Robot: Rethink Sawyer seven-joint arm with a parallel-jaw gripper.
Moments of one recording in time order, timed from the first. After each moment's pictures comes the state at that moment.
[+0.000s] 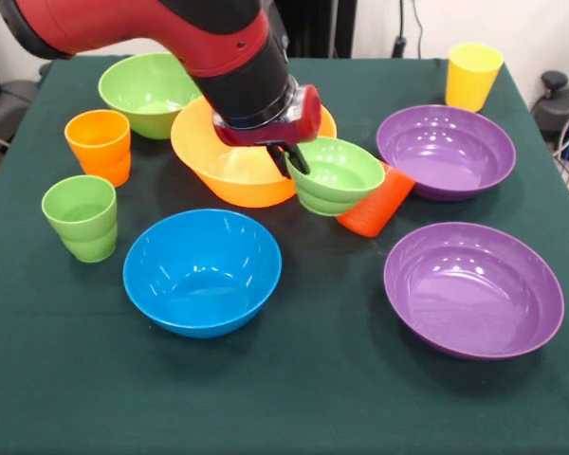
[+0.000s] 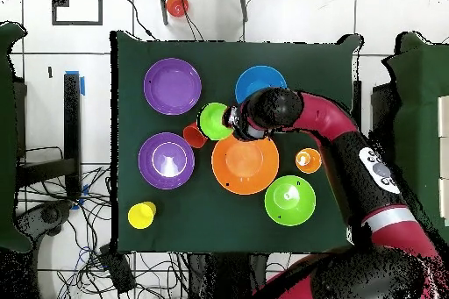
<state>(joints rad) -0.75 -0.39 0.63 1.46 -0.33 0.93 1.92</state>
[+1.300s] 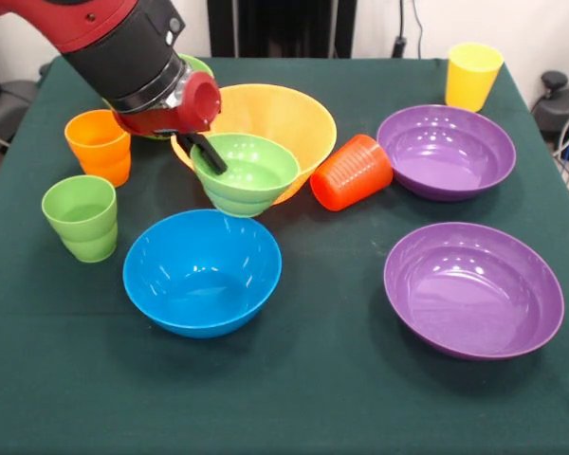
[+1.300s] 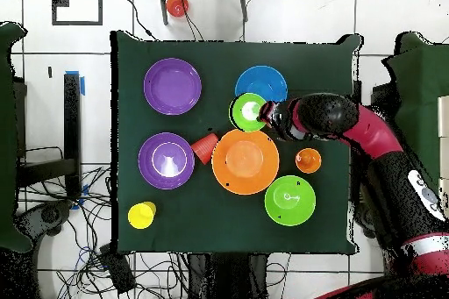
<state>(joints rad) -0.94 -0.38 0.69 1.46 -0.31 0.91 1.92</state>
